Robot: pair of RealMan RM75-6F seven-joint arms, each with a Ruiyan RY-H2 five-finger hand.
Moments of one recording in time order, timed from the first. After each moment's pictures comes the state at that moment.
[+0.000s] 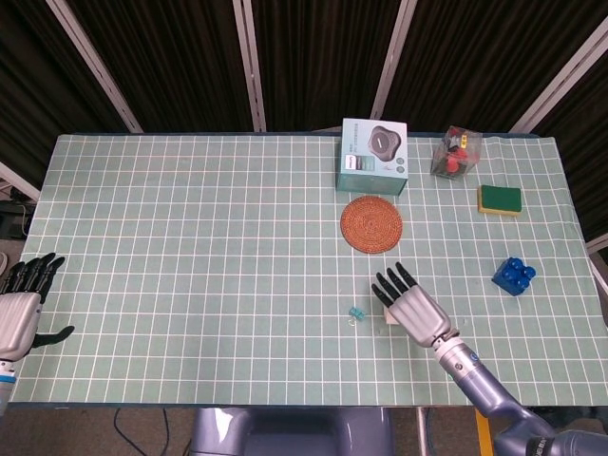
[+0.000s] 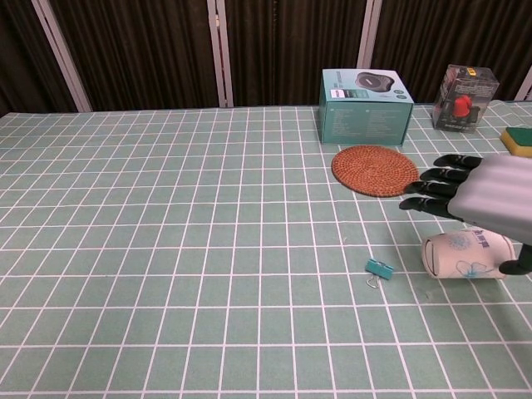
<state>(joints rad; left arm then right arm) -0.16 -1.06 -0.05 -1.71 1.37 1.35 0.15 0.56 -1.33 0.00 -1.67 -1.33 0.97 -1.00</state>
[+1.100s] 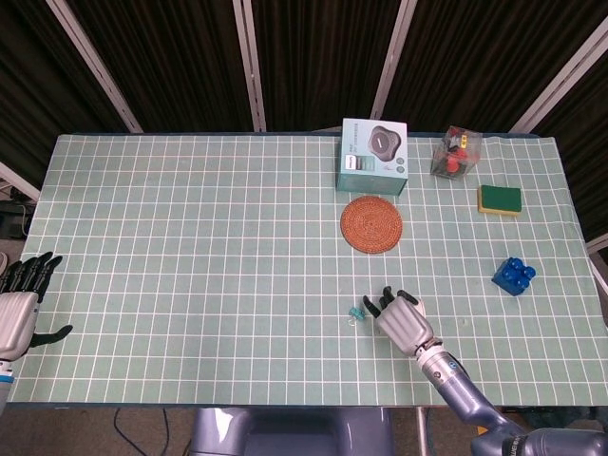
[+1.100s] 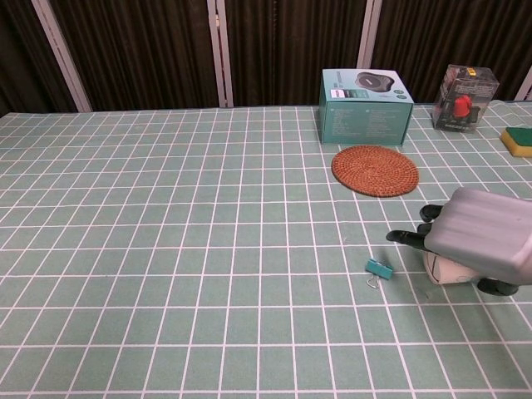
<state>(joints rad) -0.16 -1.06 -0.05 -1.72 1.36 1.35 0.14 0.62 -1.44 -0.09 -1.64 -1.24 1.04 -1.16</state>
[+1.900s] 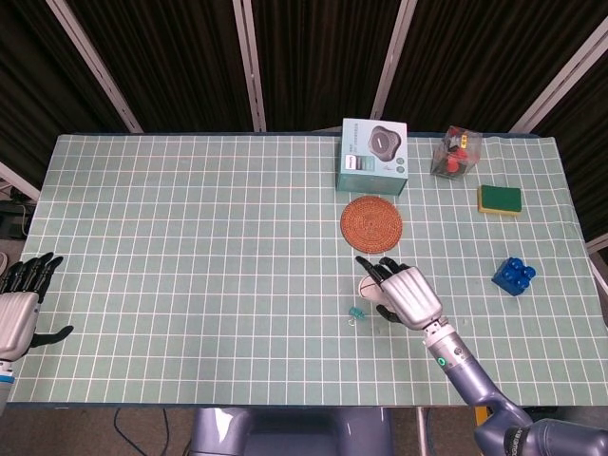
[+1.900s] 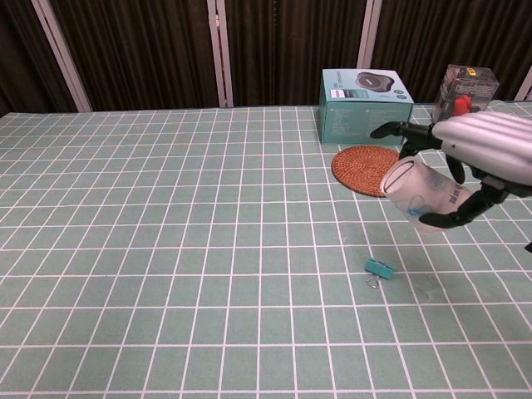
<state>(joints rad) -0.16 -1.06 -0.05 -1.72 1.36 1.35 0.13 0.58 -1.44 0.03 -1.54 -1.44 1.20 -0.22</state>
